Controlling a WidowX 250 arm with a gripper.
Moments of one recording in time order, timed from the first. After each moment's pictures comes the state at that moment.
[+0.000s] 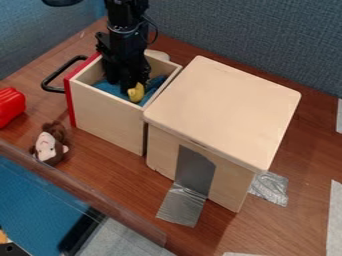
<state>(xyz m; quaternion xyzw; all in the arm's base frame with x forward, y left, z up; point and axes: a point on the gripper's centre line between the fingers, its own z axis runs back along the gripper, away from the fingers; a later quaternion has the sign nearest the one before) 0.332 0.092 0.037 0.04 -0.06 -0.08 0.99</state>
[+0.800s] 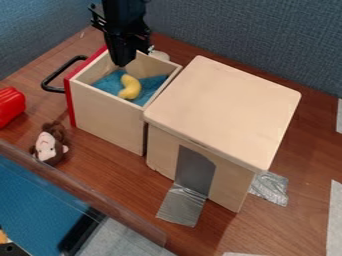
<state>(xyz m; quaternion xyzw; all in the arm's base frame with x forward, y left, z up) 0.328 0.086 0.096 -0.01 -0.11 -0.06 0.99</state>
